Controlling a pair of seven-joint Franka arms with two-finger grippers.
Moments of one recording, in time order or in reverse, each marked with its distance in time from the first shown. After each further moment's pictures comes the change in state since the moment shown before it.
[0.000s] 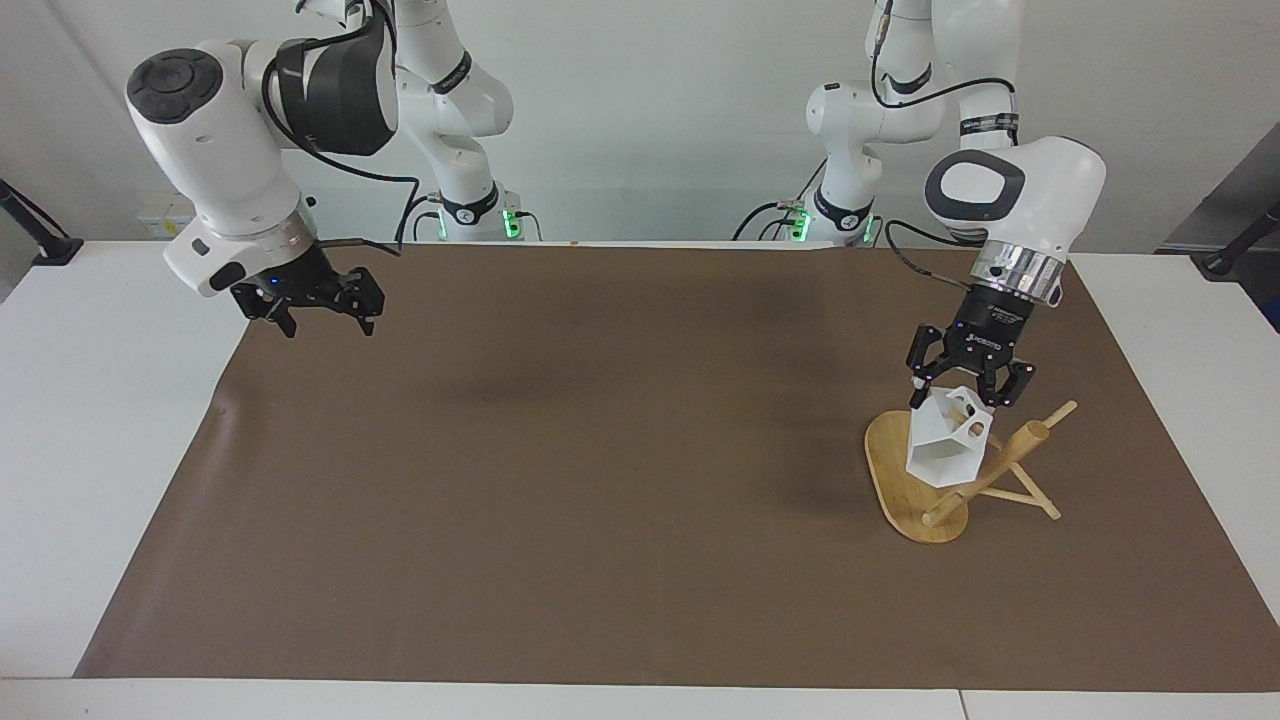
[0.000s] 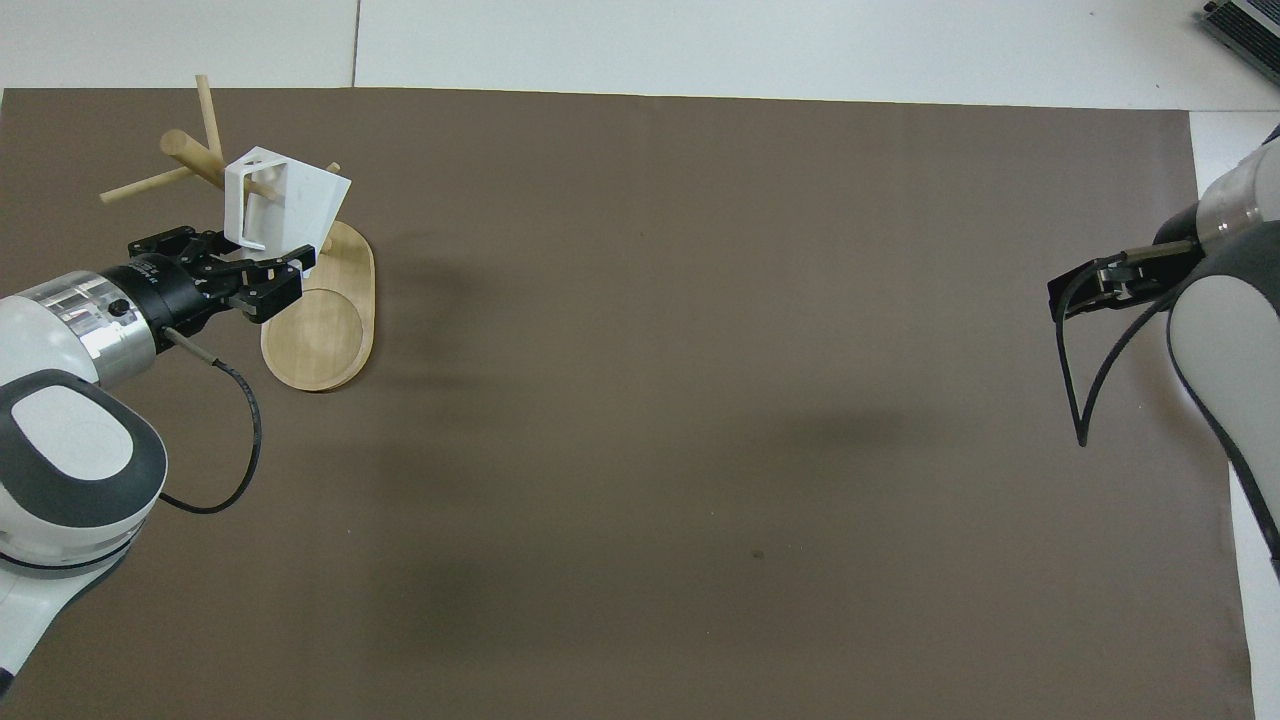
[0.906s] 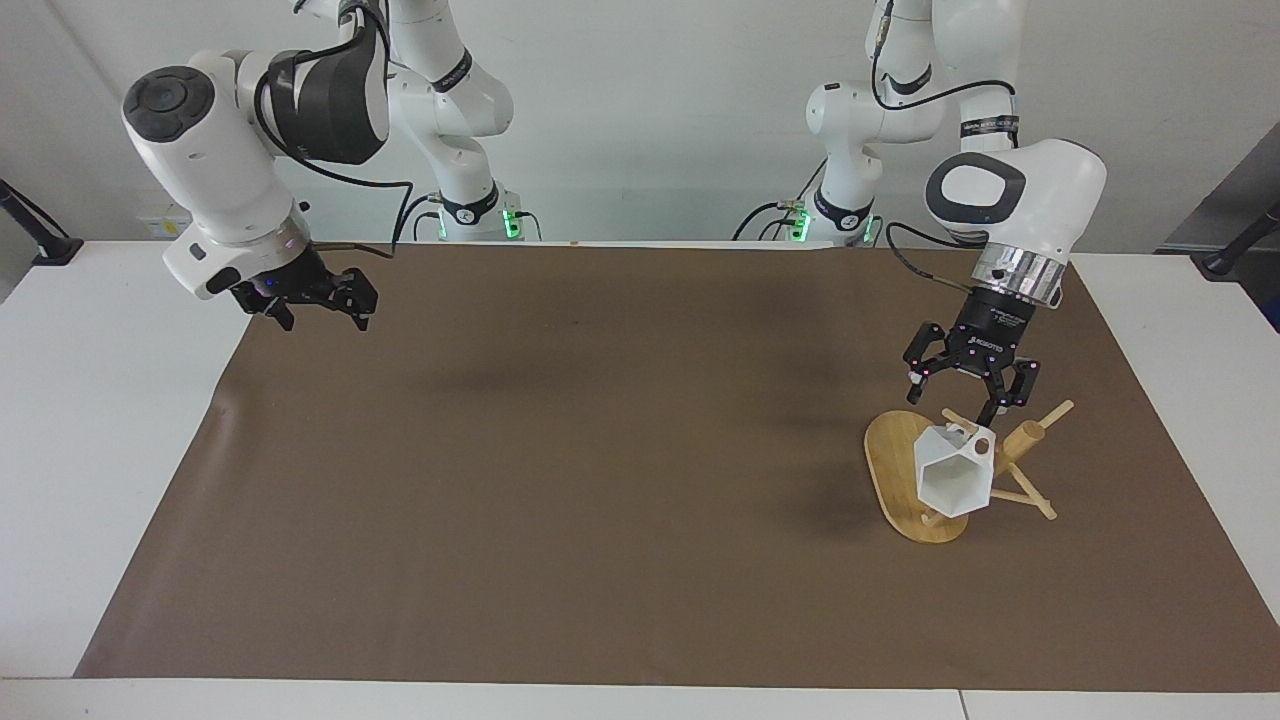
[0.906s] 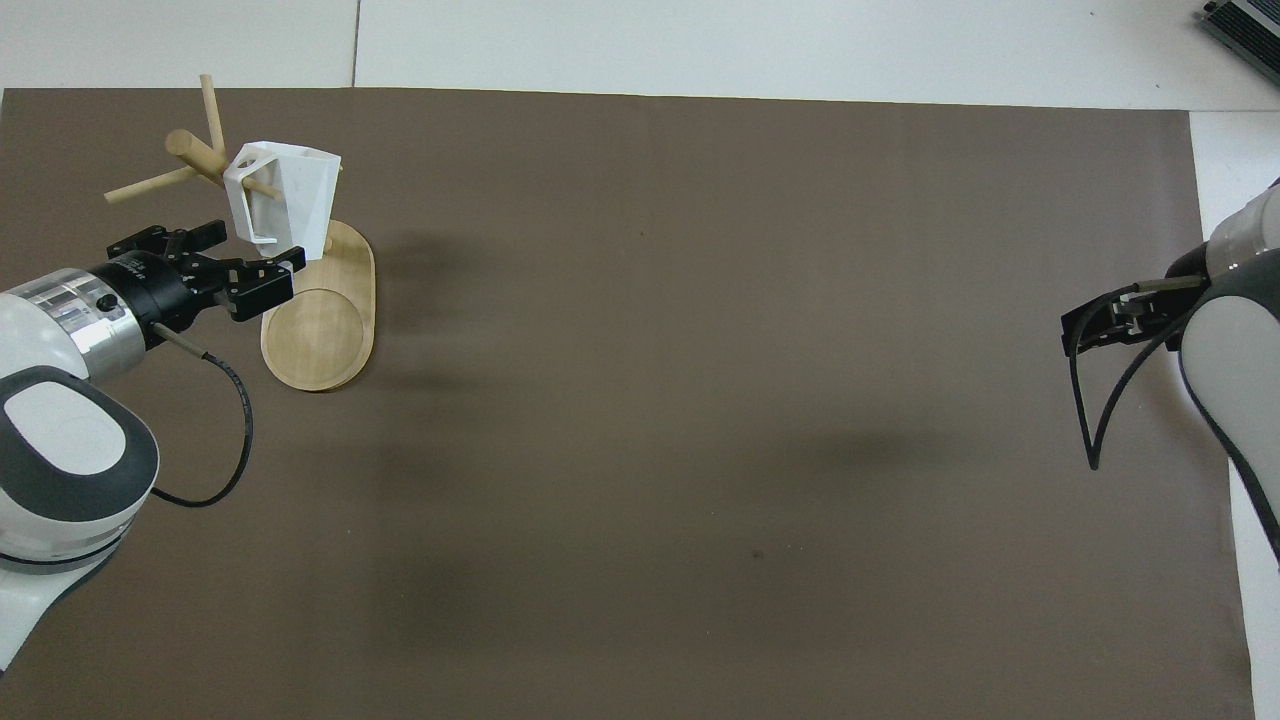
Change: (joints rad) left arm 0.091 -0.008 0.010 0.017 0.165 -0.125 0.000; right arm 0.000 -0.041 -0.022 -0.119 0.008 0.000 0.000
